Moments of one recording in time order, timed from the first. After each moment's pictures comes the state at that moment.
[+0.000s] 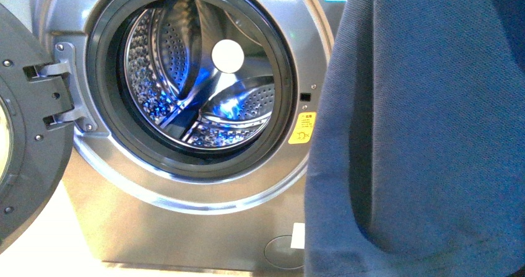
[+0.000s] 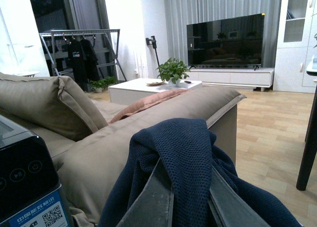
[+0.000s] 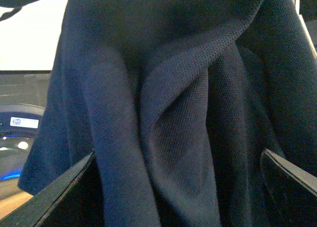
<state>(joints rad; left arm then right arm) -0.69 1.59 1.87 0.06 0.24 0.09 -0.03 1.04 0.50 1.04 -0.63 0.34</state>
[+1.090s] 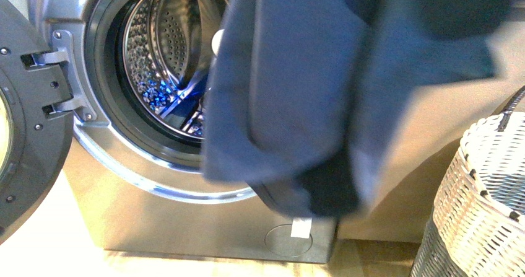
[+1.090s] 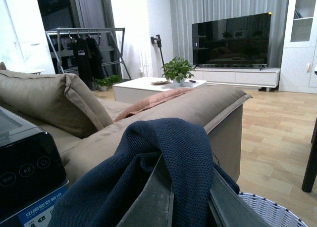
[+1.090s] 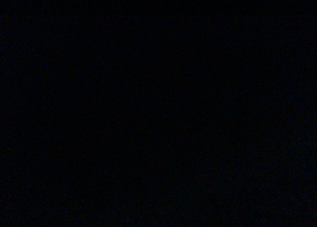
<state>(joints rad) -0.69 1.59 1.87 0.06 0.23 0.09 0.19 1.51 0.93 1.01 -0.56 0.38</state>
